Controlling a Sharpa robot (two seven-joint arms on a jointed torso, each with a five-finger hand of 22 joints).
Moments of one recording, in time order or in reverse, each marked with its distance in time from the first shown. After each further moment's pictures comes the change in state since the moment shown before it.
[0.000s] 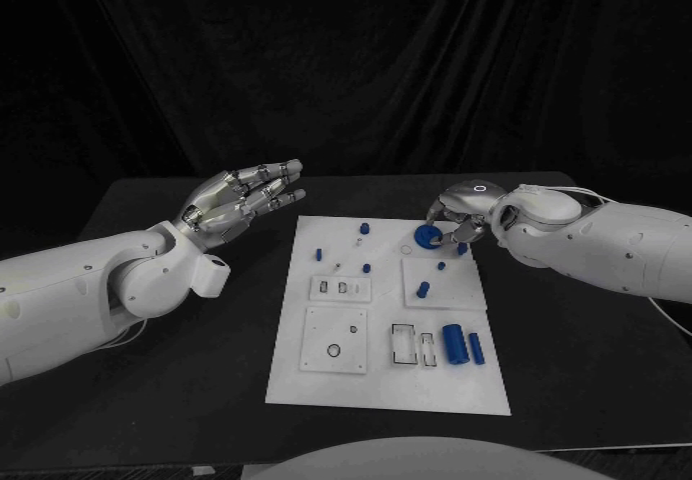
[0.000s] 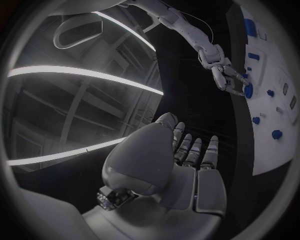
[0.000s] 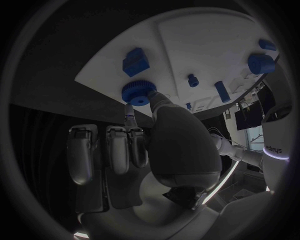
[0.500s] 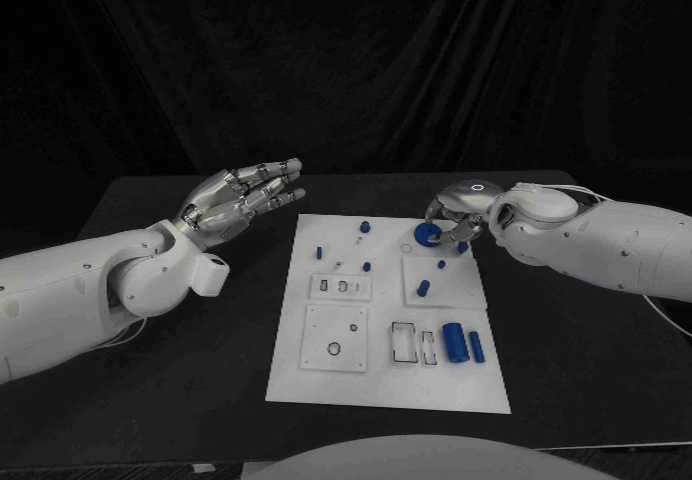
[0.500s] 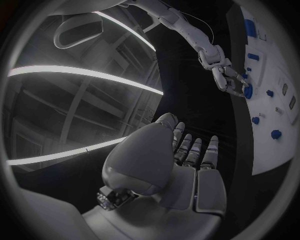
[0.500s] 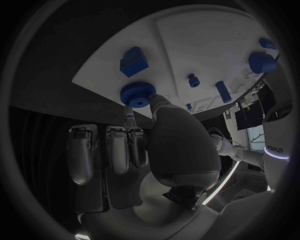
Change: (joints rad) left arm -0.001 -0.004 0.000 0.003 0.000 0.001 -0.001; left_hand 0.000 0.000 0.003 -0.003 0.000 0.000 0.000 0.000 0.000 0.000 0.000 0.000 0.000 0.000 0.000 0.004 0.000 0.000 0.000 0.000 0.000 0.000; right arm -0.002 0.014 0.002 -0.012 0.002 0.013 -0.001; right_hand 0.031 0.011 0.014 -0.009 0.091 0.028 0.001 0.026 0.028 0.000 0.000 0.000 0.000 -0.002 0.002 0.000 0.000 0.000 0.000 0.000 0.000 0.000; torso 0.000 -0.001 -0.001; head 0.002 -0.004
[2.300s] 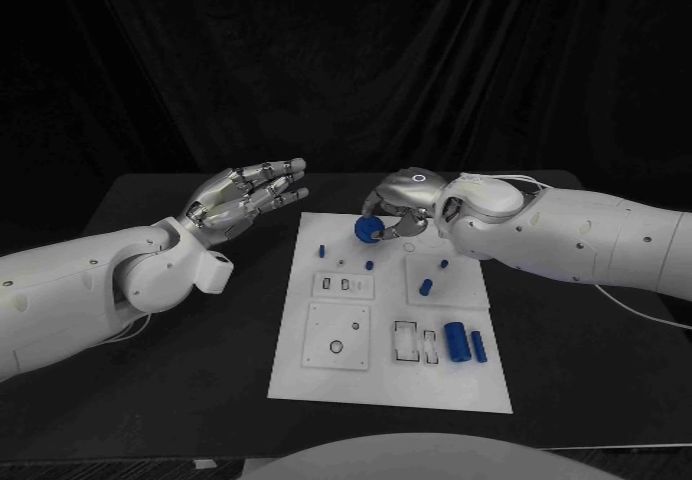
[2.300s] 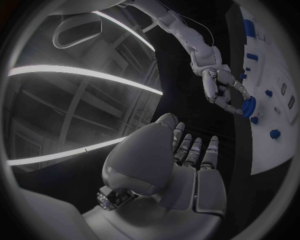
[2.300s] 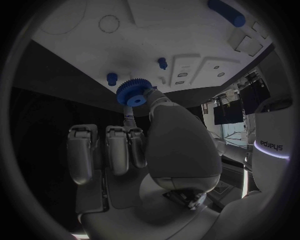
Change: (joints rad) left arm -0.002 0.009 0.000 -0.011 0.000 0.004 -0.010; left_hand 0.000 0.000 0.008 -0.003 0.000 -0.005 -0.005 0.000 0.000 0.000 0.000 0.000 0.000 0.000 0.007 0.005 0.001 -0.008 0.000 0.000 0.000 0.000; right arm 0.052 0.143 -0.002 0.106 0.002 -0.060 0.027; right_hand 0.047 0.006 0.018 -0.021 0.068 0.006 0.008 0.032 0.013 0.003 0.004 0.000 0.000 0.000 0.000 0.000 0.000 0.000 0.001 0.001 -0.001 0.000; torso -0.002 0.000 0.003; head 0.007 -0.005
